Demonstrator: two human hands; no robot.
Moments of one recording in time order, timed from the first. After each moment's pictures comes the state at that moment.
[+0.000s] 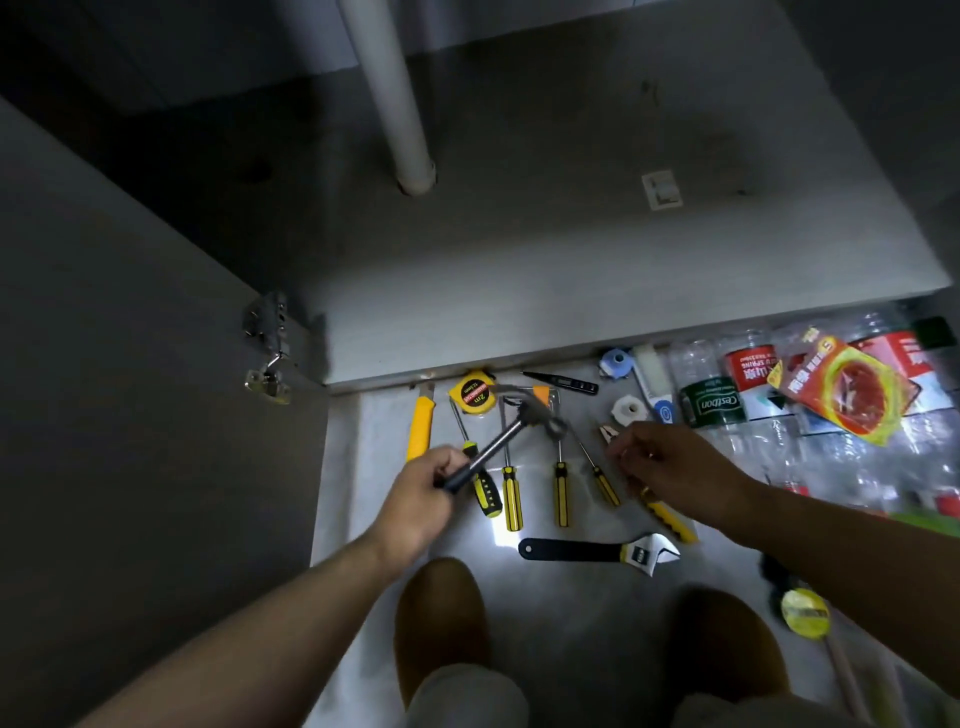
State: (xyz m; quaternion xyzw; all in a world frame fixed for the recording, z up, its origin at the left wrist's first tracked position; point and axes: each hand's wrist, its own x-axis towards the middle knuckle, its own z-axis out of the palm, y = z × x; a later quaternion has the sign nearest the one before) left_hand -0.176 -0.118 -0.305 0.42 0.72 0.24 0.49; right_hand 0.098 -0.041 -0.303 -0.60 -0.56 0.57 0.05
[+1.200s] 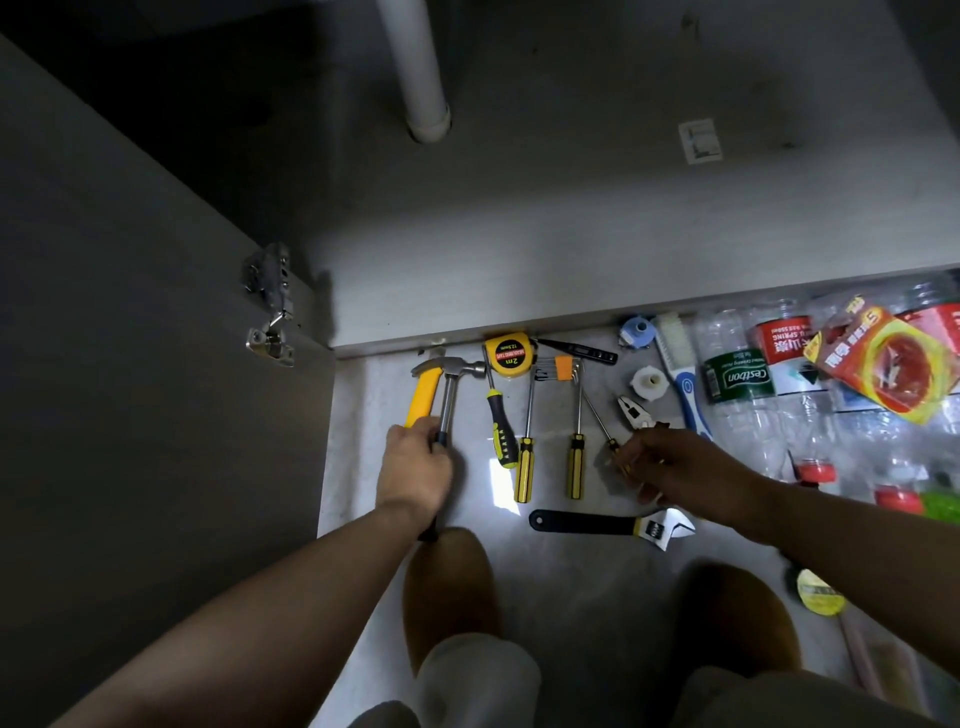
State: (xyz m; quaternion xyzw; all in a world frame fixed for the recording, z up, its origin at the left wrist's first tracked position) left_hand -0.207 -0.124 -0.383 0.40 0.83 0.13 0.36; right_hand 0.096 -0.056 -0.320 -0.58 -0.55 0.60 -0.05
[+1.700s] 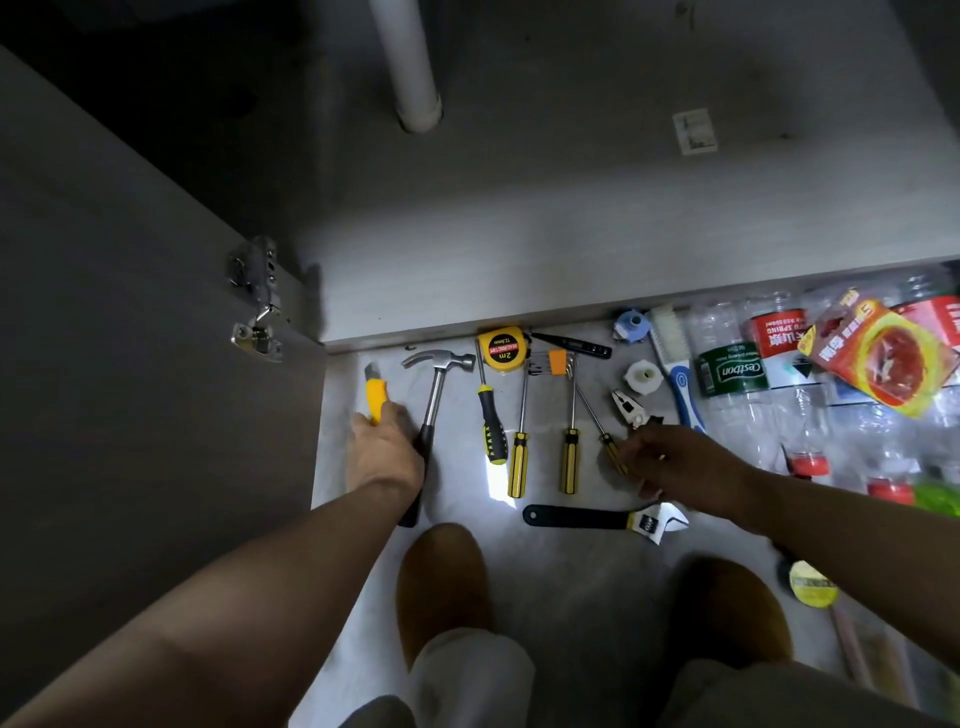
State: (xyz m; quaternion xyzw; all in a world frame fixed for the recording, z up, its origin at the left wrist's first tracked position) left_hand -0.229 -0.117 -0.395 0.42 0.87 -0.01 0.25; right_hand 0.103 -0.054 -0.333 -0.59 -0.55 0.59 -0.05
